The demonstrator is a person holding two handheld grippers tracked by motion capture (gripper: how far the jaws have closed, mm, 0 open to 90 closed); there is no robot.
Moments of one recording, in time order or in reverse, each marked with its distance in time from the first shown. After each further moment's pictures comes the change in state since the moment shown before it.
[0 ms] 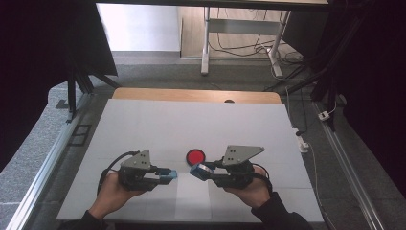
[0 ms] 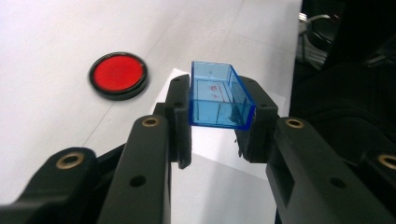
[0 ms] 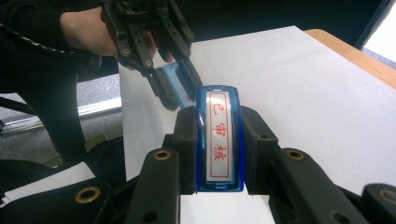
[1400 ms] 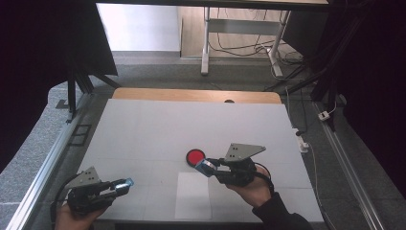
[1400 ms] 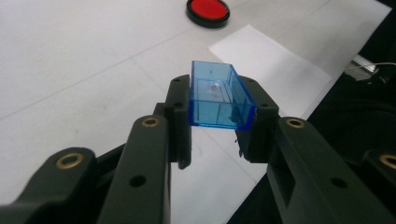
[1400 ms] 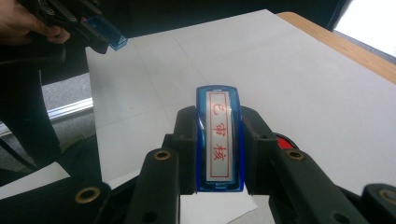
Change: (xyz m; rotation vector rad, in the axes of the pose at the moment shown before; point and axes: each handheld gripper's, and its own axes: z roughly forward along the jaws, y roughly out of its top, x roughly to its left) left arm -0.028 -0.087 -0.076 -0.045 0.275 -0.349; right arm -0.009 -0.010 0.000 0.034 -0.093 0.050
